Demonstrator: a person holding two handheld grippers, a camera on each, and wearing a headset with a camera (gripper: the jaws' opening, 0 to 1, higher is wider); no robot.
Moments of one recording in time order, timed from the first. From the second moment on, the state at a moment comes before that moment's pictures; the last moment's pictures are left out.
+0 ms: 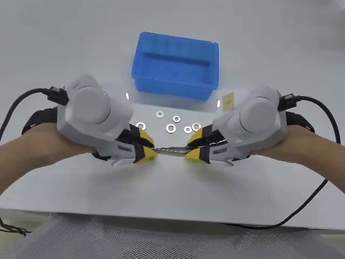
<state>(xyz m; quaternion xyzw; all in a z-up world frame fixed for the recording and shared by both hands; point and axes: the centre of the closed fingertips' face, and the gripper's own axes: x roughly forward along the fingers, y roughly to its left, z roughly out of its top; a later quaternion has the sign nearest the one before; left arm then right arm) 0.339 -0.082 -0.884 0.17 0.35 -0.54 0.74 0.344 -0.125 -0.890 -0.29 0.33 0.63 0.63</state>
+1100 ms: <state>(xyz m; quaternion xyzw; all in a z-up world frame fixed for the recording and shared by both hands) 0.335 -0.100 -0.789 0.15 0.26 -0.59 0.75 0.337 -0.108 -0.862 -0.28 0.22 0.63 0.69</state>
